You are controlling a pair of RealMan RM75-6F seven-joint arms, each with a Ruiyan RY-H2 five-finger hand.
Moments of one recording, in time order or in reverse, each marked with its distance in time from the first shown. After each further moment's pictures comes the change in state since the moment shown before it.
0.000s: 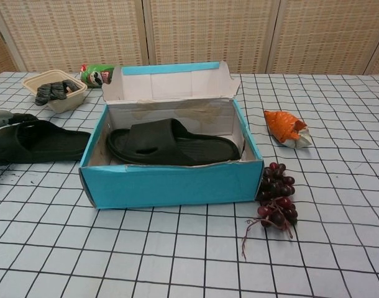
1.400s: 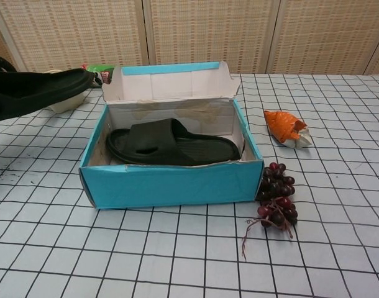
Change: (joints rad) left arm 0.120 0.232 -0.106 -0.353 0.218 0.275 -0.176; right arm 0.004 -0.008 -0.004 -0.004 -0.001 -0.018 -0.019
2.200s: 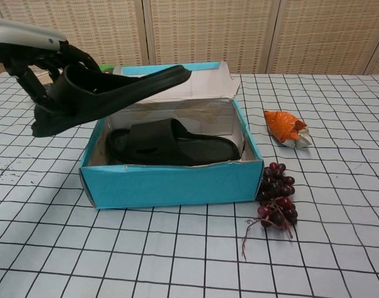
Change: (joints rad) left arm -0.294 0.187 -0.051 -0.515 -0.413 -0.237 0.225; right arm 0.009 0.004 -0.009 0.002 -0.007 -0.016 0.020
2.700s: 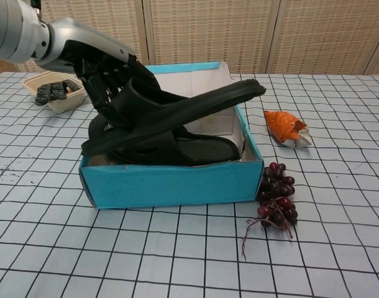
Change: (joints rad) left arm -0.338 -0.003 0.032 0.023 -0.357 -0.246 -0.018; right arm 0.008 0.004 -0.001 0.003 0.007 -0.015 0.017
